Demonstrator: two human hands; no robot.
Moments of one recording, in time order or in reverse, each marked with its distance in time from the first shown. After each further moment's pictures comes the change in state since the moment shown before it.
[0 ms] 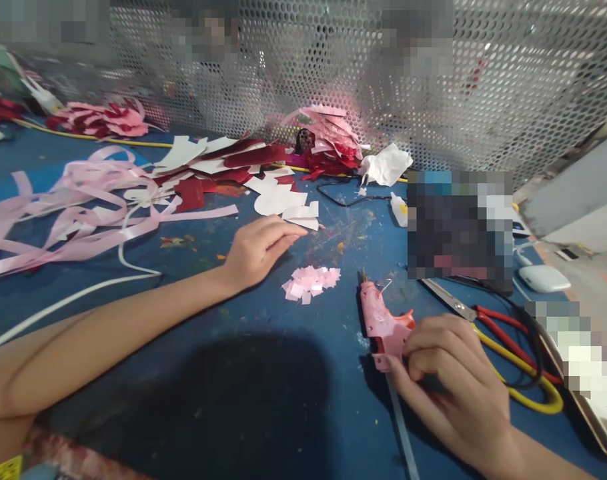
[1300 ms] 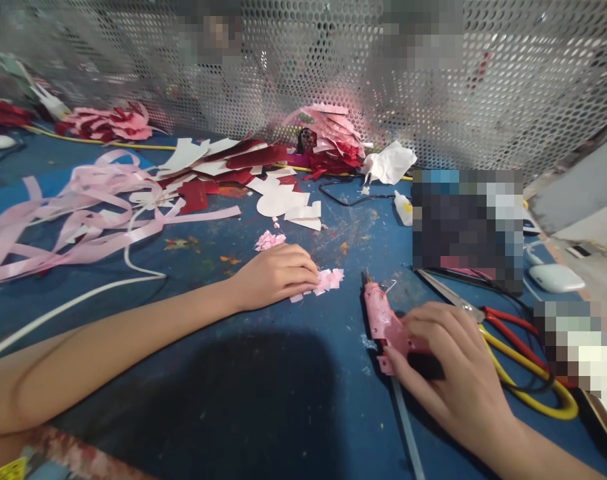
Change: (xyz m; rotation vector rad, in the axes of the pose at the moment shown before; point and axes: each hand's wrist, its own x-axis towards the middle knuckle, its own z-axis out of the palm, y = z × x) left_hand -0.012 0.007 0.007 0.004 -0.456 0.347; right_hand -0.003 0.012 0.001 -0.159 -0.140 0.065
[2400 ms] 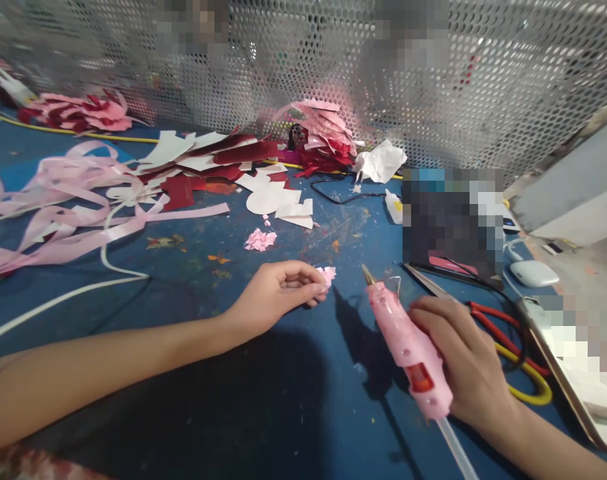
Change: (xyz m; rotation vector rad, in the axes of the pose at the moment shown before) left_hand 0.021 0.058 0.004 -1.087 0.237 -0.977; right_hand 0.000 0.020 -0.010 -0.163 0.049 -0.131
